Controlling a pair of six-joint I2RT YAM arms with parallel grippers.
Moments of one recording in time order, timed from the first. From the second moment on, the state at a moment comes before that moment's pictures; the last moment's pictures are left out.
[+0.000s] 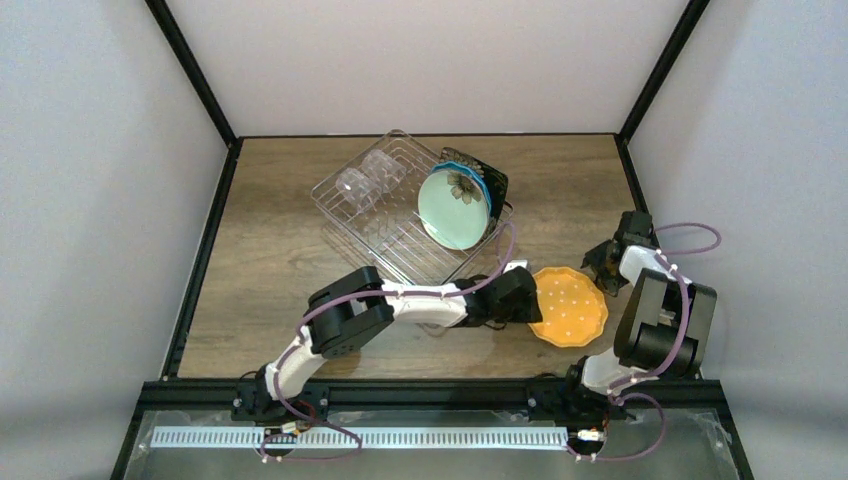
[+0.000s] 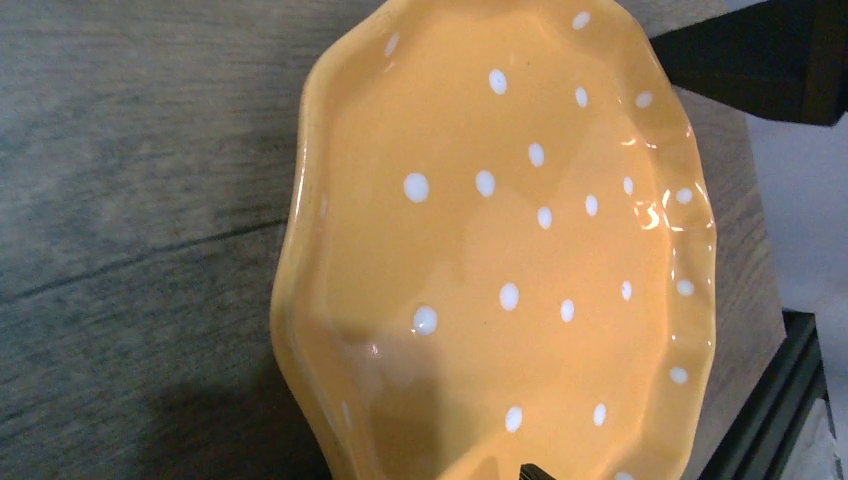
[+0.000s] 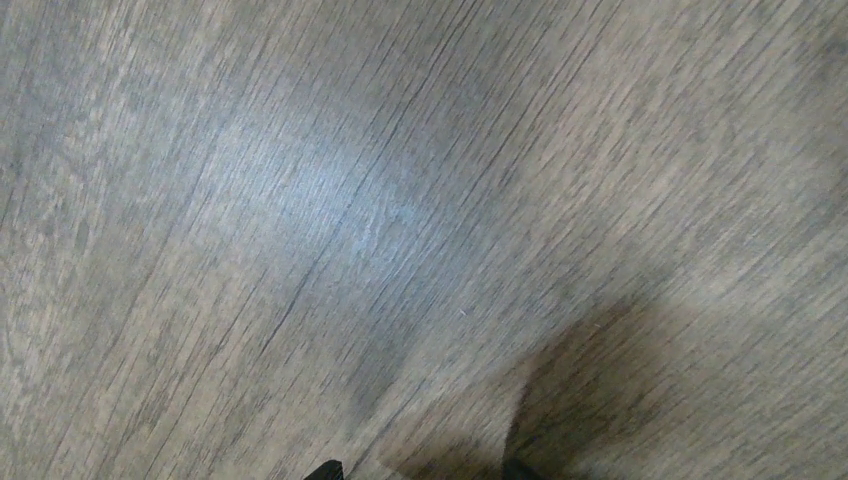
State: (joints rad) left arm -1.21 2.20 1.50 -0.05 -0.02 -0.98; right arm -0.35 1.50 0.73 -0.39 -0.04 0.71
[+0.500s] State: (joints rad) left arm -1.22 2.18 1.41 0.08 -0.02 -1.02; right arm -0.35 1.51 0.74 -0.38 -0.08 0.69
